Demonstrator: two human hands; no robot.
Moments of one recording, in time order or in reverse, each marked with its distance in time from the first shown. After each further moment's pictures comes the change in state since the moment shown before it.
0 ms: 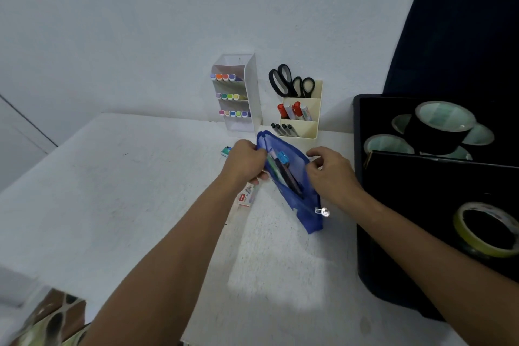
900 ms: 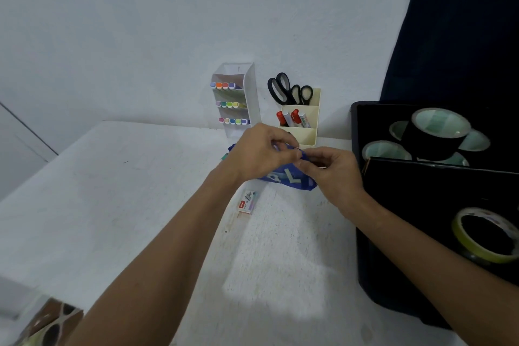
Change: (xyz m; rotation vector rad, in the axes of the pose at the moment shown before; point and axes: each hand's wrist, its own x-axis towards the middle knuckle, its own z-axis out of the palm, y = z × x) left_hand -0.032 0.041 -0.023 0.258 -0.126 0.671; right_hand 0.001 -0.002 -0.005 0.433 0.066 -0.138
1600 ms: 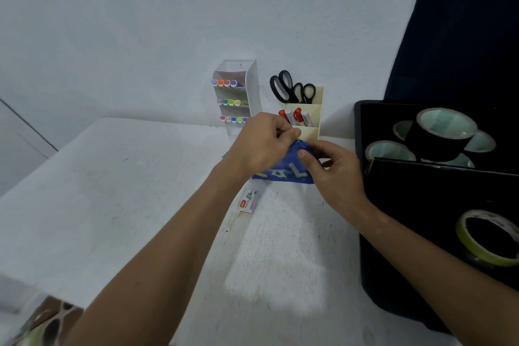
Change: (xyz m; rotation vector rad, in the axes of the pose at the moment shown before) left_hand 0.004 0.014 -0.005 0.024 0.137 -0.064; right_hand 0.002 0.008 0.005 -0.056 0.069 -0.222
